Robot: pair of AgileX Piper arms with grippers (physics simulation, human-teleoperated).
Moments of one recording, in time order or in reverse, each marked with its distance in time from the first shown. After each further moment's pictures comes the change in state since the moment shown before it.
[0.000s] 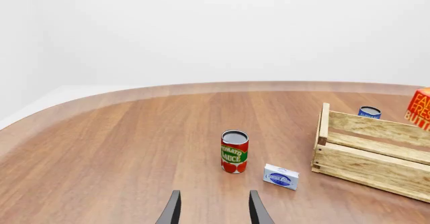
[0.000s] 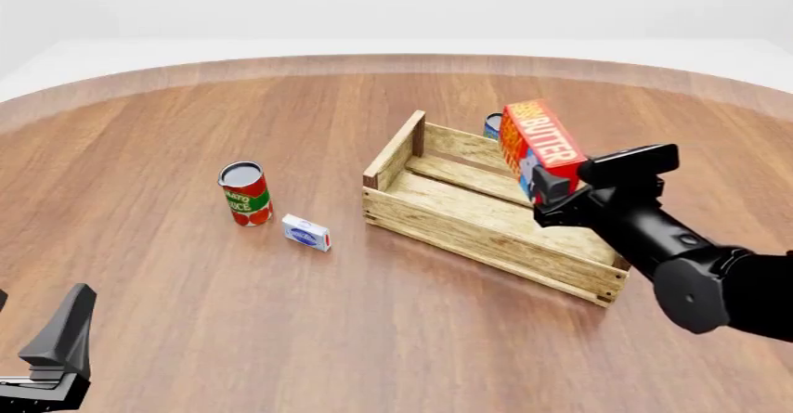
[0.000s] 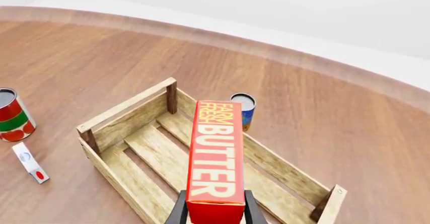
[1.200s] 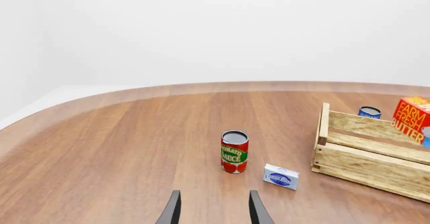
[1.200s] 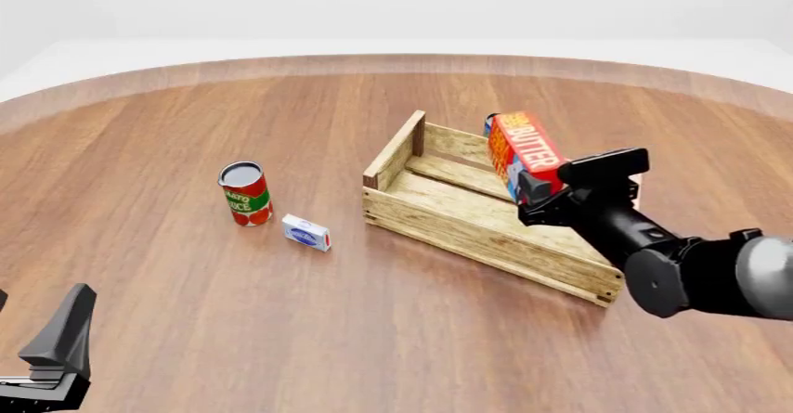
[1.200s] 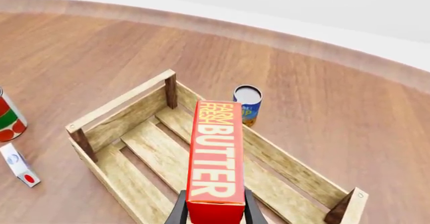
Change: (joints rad) left arm 0.000 0.000 0.000 0.000 0.000; right arm 0.003 0.153 -0.059 -0.055 0.026
